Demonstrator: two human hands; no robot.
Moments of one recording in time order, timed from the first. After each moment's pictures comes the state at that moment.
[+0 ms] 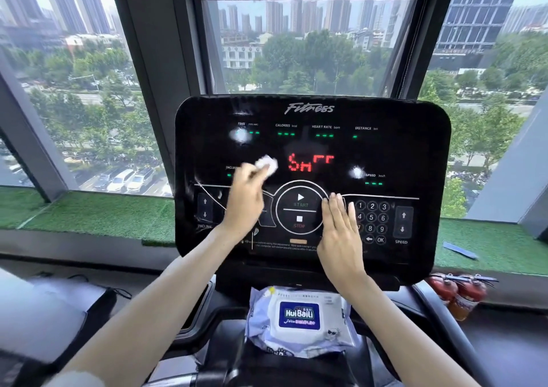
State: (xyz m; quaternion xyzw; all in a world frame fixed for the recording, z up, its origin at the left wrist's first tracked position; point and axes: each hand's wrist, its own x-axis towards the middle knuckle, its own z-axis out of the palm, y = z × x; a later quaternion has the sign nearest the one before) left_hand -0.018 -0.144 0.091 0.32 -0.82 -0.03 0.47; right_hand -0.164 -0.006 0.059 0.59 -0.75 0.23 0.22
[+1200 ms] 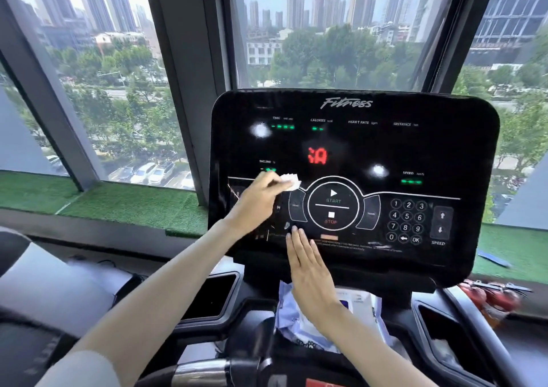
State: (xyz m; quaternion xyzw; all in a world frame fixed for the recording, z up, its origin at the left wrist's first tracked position) left_hand 0.035 -0.160 0.080 0.24 -0.89 0.01 0.38; right_hand -0.073 -0.009 -0.004 0.70 -0.69 0.11 0.14
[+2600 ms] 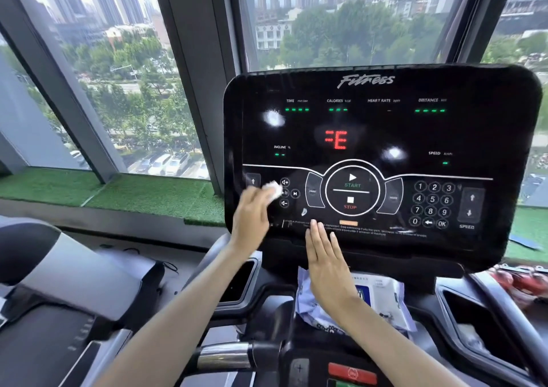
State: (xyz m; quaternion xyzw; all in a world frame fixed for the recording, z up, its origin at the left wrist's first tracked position) left_hand 0.075 -0.144 0.021 0.37 -0.80 -0.03 0.46; right_hand -0.067 -0.009 -0.024 0.69 -0.69 0.12 0.18
